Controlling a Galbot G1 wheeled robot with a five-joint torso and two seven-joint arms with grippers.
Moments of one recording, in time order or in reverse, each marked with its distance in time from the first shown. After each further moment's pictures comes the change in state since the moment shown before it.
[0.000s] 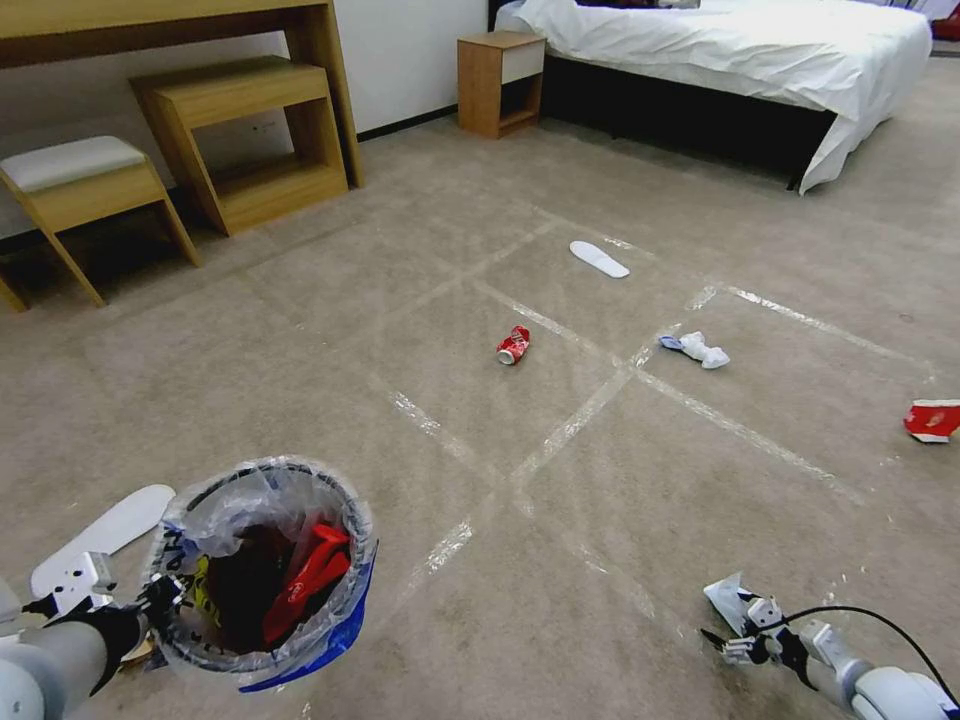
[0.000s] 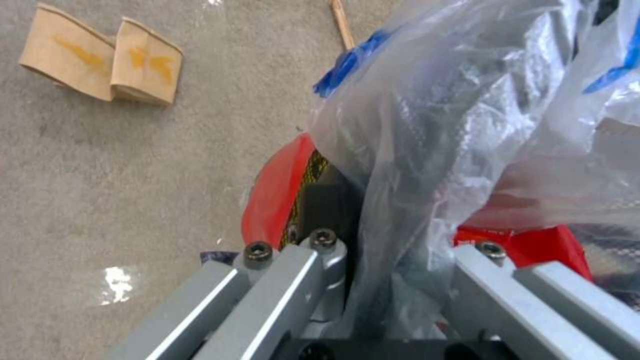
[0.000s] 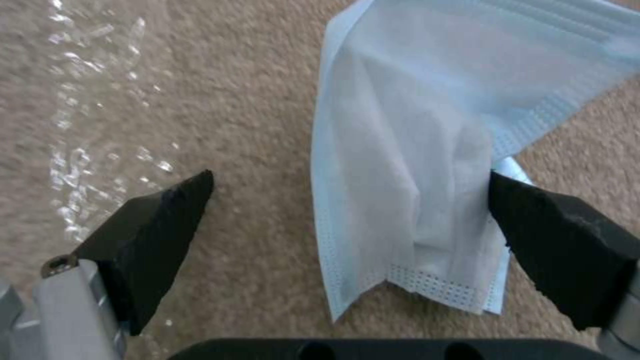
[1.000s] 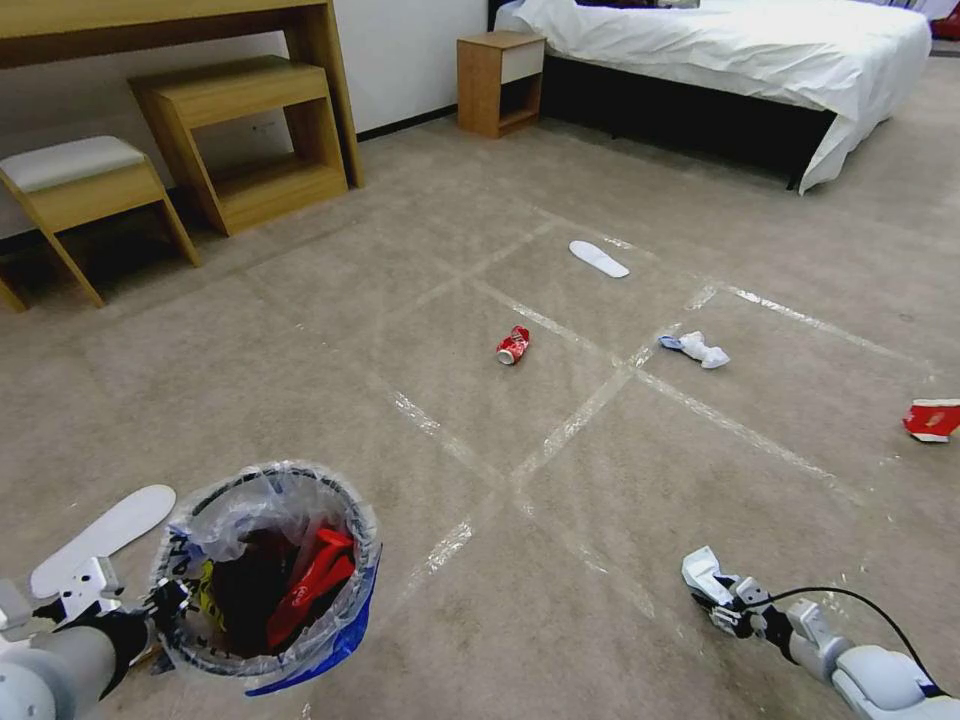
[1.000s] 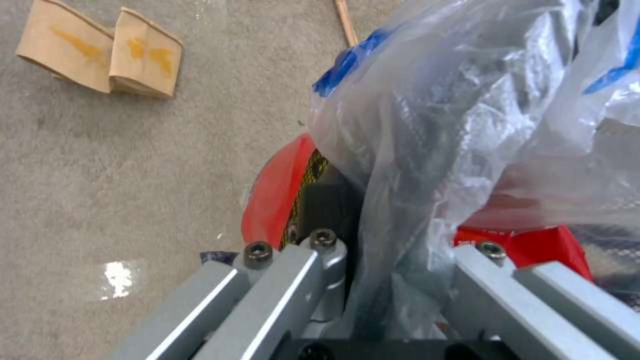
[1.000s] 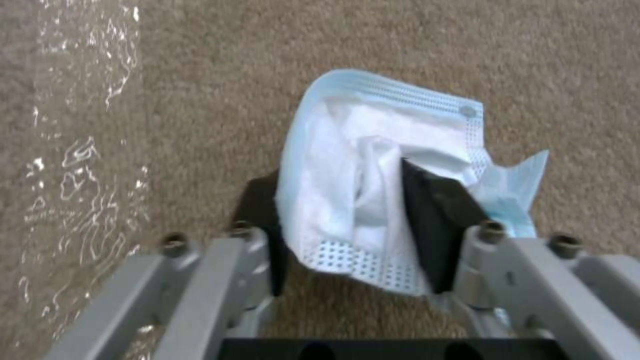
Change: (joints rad) left arm 0.008 -0.019 0.020 0.000 0.037 0.000 0.015; right arm 0.096 0.023 -0.058 -0.033 0.059 0.029 -0.005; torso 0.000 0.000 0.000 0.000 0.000
